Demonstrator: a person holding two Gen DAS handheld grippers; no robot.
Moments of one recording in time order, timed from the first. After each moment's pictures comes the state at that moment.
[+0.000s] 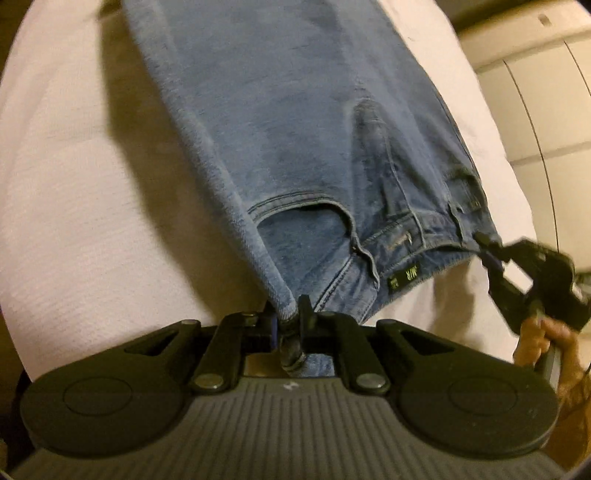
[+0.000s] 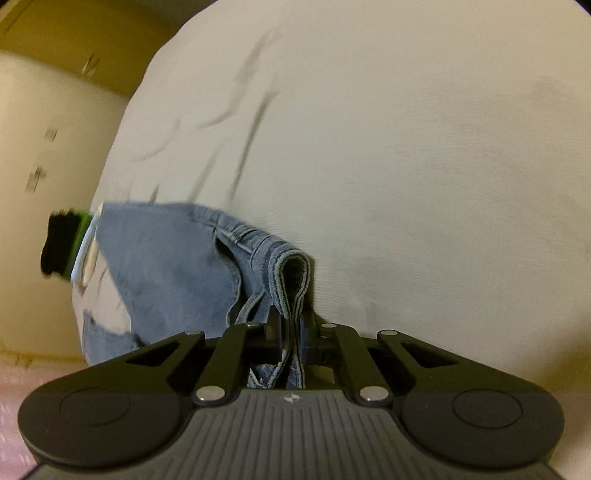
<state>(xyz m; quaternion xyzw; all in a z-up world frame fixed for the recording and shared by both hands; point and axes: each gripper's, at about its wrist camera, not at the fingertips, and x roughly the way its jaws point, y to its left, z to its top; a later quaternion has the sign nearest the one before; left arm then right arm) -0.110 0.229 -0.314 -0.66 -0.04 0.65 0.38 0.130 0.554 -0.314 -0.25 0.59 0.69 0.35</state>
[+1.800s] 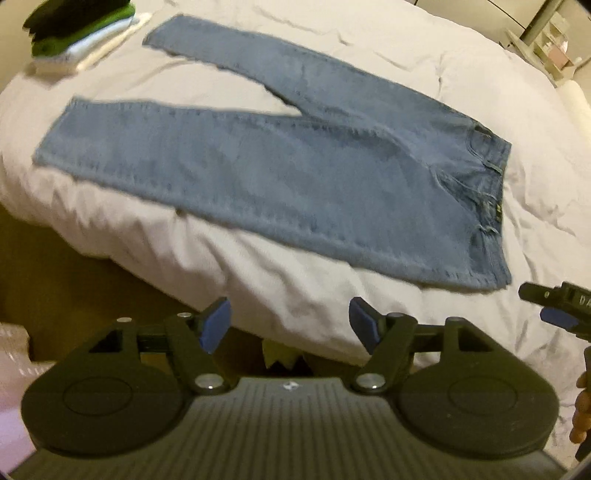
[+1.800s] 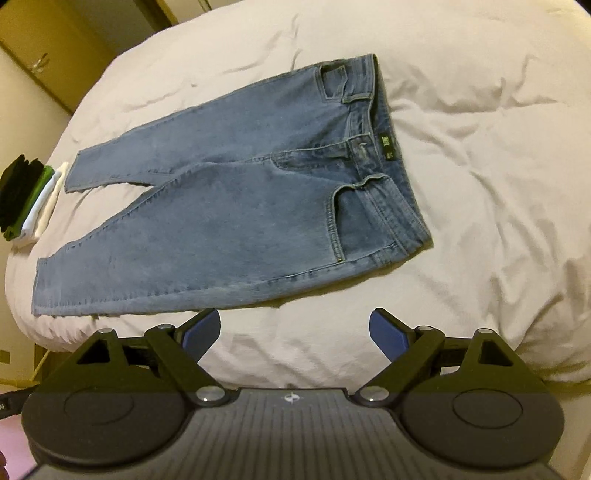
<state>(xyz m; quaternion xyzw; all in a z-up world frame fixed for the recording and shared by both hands) -0.441 0.148 -0.112 -0.47 0.34 0.60 0.56 -0.096 0.162 -0.153 -0.28 0.51 0.59 0.56</state>
